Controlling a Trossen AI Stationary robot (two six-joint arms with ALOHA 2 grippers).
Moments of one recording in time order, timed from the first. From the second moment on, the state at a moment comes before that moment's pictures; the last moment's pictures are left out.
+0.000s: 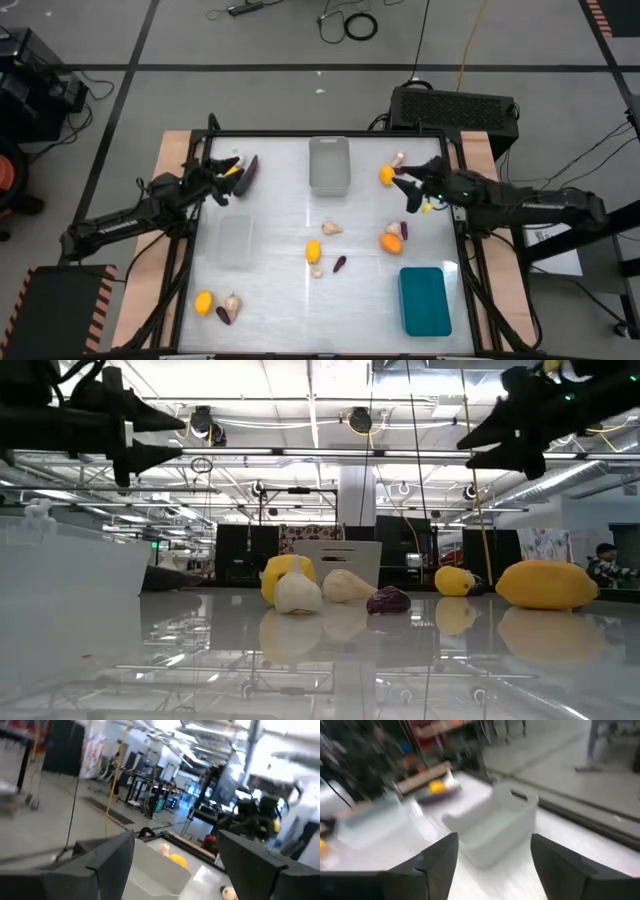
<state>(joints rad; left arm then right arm) 0.39 0.18 0.08 0.30 -0.09 -0.32 -0.13 0.60 0.45 -0.18 0.40 0.41</state>
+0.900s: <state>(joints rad) 0.39 0.67 0.45 0.06 0.00 0.24 -0.44 1.32 0.92 -0.57 0.31 0.57</state>
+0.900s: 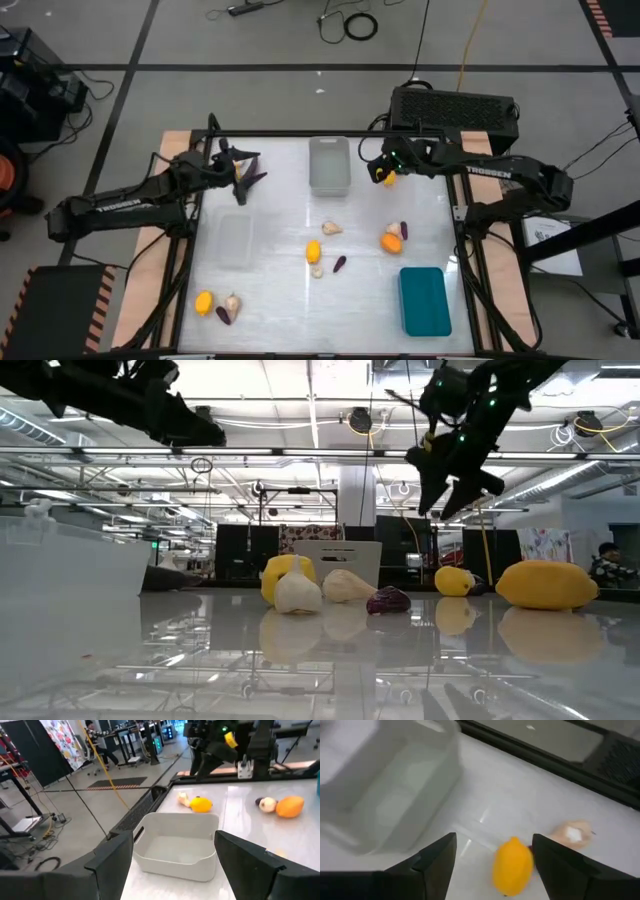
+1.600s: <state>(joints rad) 0.39 0.68 0.45 0.03 0.00 0.22 -0.49 1.60 0.92 -0.59 0.31 0.60</state>
